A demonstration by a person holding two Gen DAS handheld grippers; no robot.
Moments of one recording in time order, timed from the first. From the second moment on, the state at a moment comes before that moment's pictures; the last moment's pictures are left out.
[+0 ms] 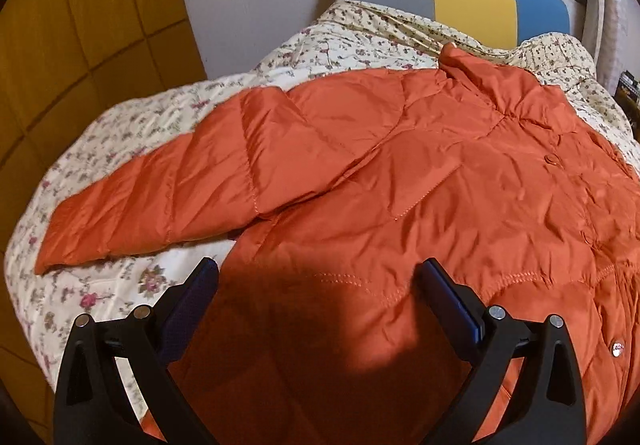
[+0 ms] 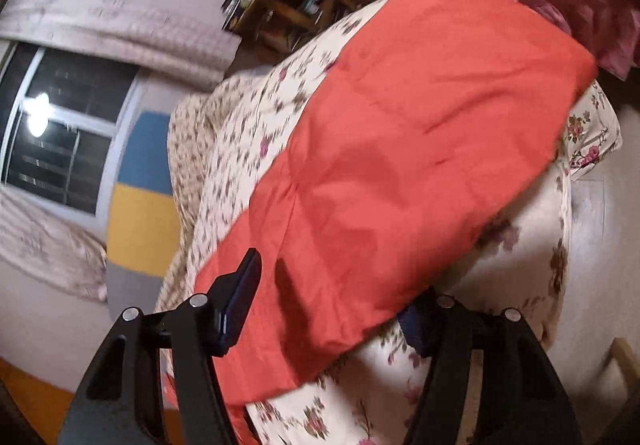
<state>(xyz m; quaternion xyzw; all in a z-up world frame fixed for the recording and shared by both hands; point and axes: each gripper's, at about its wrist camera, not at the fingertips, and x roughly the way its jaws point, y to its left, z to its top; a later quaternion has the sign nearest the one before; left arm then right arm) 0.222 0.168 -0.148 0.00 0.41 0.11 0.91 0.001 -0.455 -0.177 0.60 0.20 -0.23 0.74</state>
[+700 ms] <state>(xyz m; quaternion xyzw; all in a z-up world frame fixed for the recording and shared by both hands) 0.225 0.175 -0.169 -0.03 0.43 0.10 0.90 0.089 -0.363 -0.071 0.26 0.19 -0.27 0.91</state>
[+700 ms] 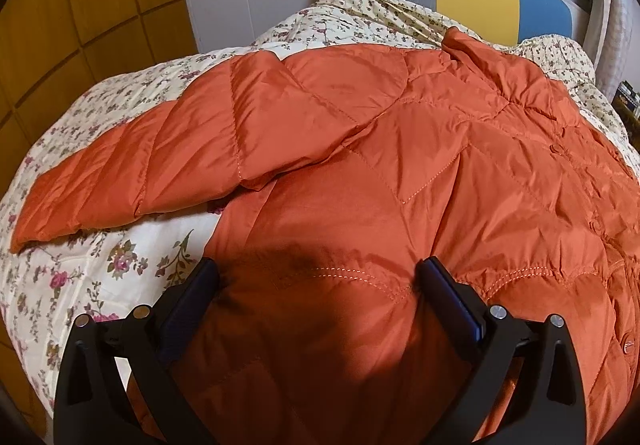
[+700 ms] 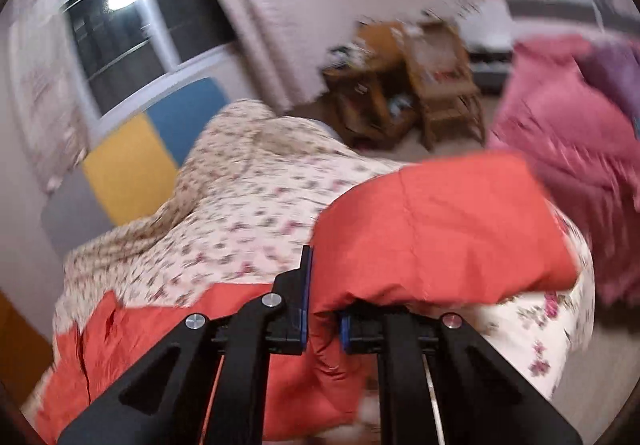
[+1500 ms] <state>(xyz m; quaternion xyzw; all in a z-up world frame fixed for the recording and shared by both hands) 0.220 0.175 -0.169 -0.03 0.41 0.10 0.91 0.226 -0.055 -0.110 -0.18 0.22 0.03 0.96</state>
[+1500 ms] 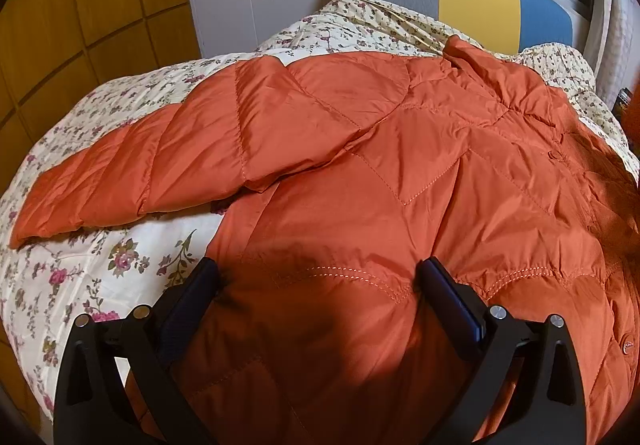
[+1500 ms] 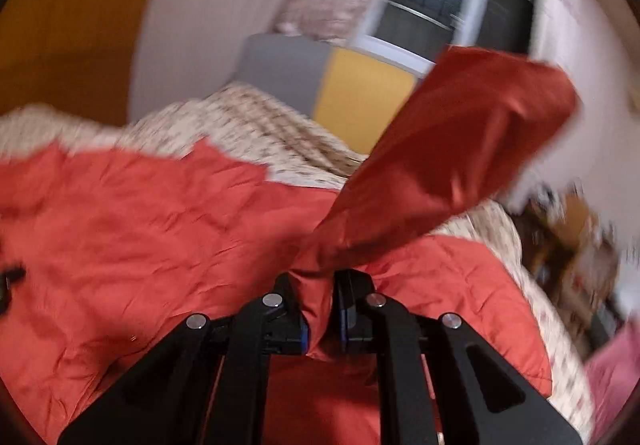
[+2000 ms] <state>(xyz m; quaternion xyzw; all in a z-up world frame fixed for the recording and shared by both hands) 0.218 0.175 -0.170 -0.03 0.40 0.10 0.91 0.264 0.041 -0.204 -0.33 0.28 0.16 0.89</state>
